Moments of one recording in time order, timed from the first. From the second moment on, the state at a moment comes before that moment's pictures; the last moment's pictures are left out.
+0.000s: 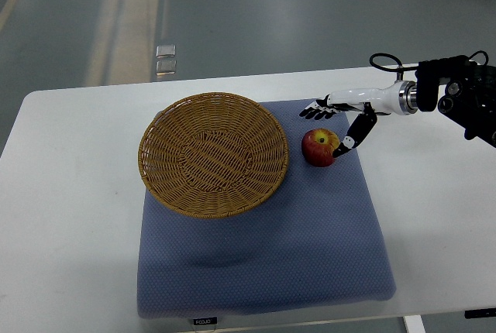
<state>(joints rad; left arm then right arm) -0.04 0.00 -0.11 -0.11 0.08 -0.17 -0.03 1.00 -0.44 0.36 0.81 -1.34 0.53 0.28</state>
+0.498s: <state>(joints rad) -0.06 0.00 -0.11 -0.11 0.08 -0.17 -0.03 0.98 -0.39 0.23 0.79 -1.36 0.33 0.28</state>
